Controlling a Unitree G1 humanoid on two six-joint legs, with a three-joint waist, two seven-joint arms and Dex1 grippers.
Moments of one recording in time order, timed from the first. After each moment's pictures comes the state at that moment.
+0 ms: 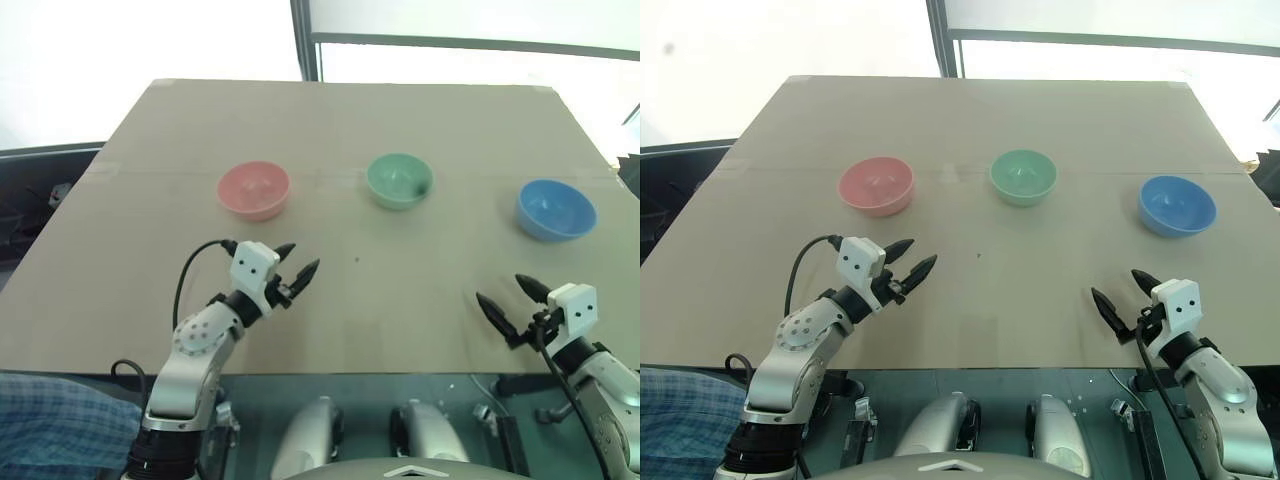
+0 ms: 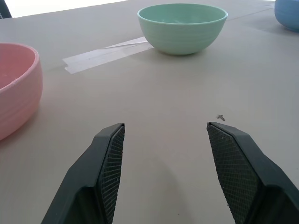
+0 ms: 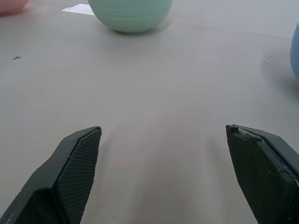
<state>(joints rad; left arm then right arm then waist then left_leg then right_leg) 0.00 0.38 0.02 -0.30 -0.24 0.25 -0.54 0.28 -0.42 -0.24 -0.28 0.36 0.12 0.60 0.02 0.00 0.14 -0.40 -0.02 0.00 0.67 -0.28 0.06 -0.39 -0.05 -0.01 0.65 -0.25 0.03</state>
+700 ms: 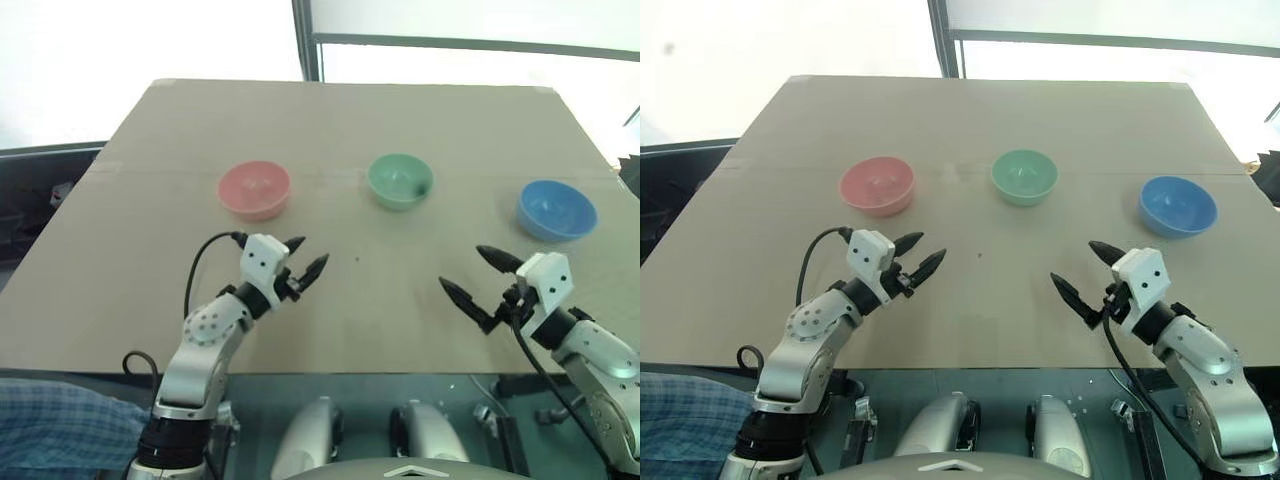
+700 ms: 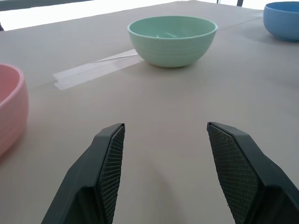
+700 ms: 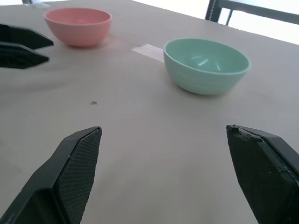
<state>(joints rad) -0.08 0.38 -0.01 -0.26 -0.21 0.25 -0.54 0.15 -0.51 -0.12 -0.63 0.43 0.42 0.57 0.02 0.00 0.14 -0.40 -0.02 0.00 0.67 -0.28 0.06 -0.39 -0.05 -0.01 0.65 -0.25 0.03</state>
